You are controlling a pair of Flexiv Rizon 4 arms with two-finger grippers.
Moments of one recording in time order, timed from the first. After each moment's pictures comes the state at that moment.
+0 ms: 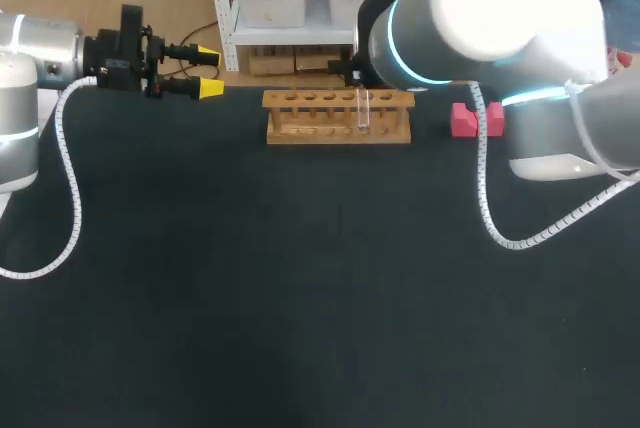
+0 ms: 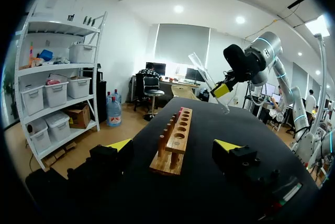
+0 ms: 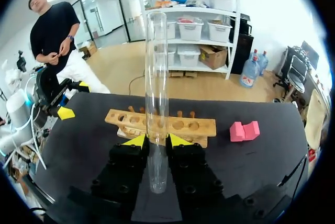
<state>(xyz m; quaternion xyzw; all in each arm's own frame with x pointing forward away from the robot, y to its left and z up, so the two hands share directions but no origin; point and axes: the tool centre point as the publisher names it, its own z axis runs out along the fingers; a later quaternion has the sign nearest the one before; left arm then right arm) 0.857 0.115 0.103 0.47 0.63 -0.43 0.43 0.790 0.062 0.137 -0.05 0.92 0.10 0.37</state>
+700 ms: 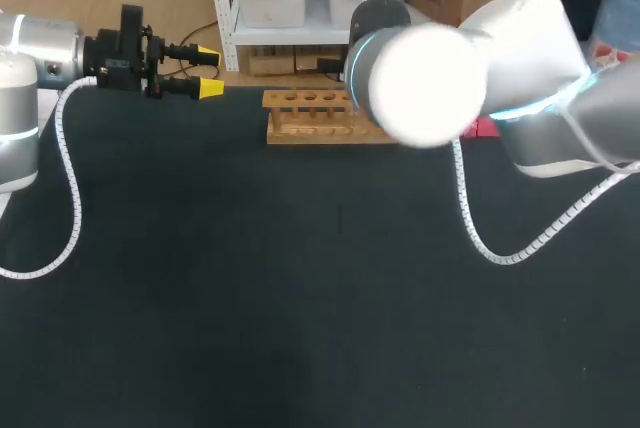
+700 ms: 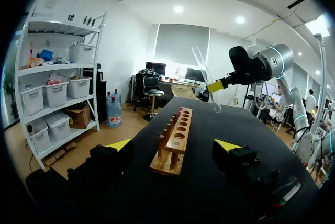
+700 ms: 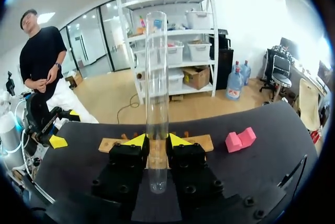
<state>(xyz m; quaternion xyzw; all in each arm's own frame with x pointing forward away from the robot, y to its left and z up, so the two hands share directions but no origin) 0.857 0.115 0.103 0.47 0.63 -0.43 0.43 0.813 0.062 0.149 0.03 0.87 0.07 0.48</state>
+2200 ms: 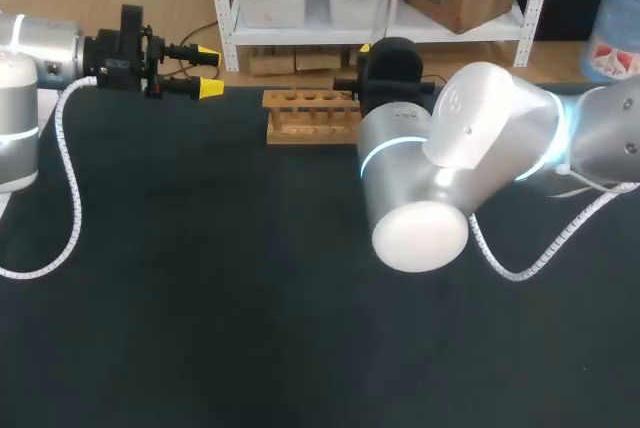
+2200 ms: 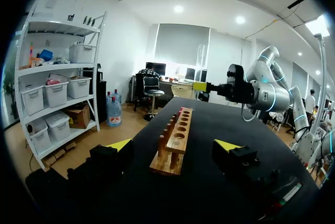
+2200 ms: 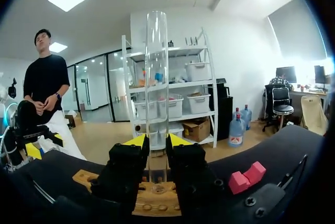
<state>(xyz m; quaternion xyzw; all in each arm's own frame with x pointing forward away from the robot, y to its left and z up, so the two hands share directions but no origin) 0.857 0.115 0.103 0.47 0.63 -0.43 0.43 0.859 0.035 0.143 0.02 0.73 0.05 0.68</state>
